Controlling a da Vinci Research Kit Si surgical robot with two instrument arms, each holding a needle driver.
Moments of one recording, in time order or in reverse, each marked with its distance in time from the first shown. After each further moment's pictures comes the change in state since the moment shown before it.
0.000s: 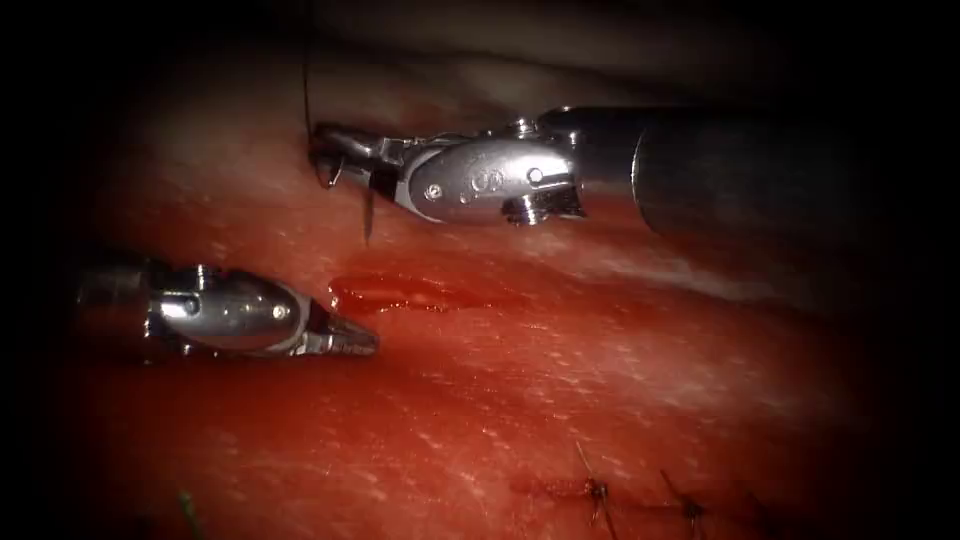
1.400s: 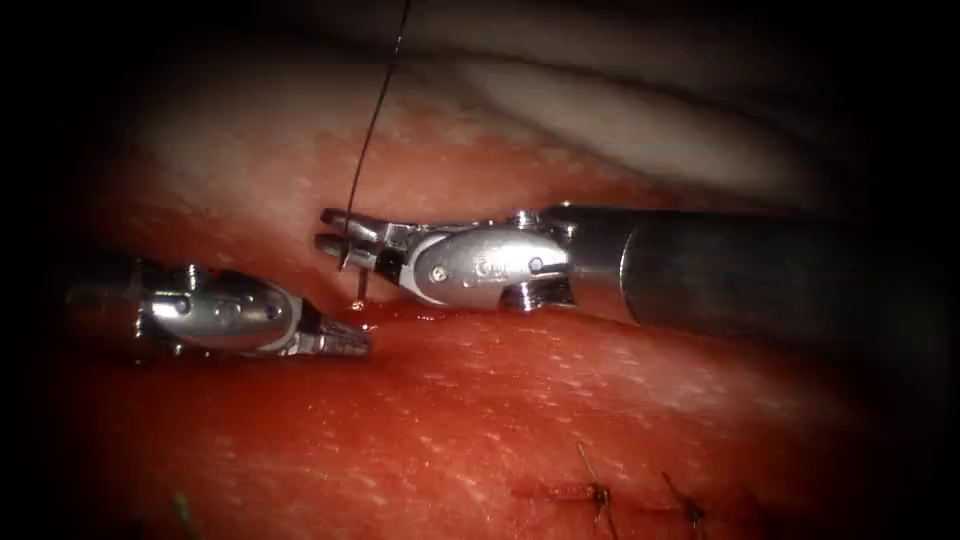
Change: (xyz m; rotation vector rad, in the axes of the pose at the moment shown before) right arm -0.002 -0.009 -0.003 0.124 -0.067 0.153; left arm 0.000 0.000 -0.001 0.001 0.000 0.004
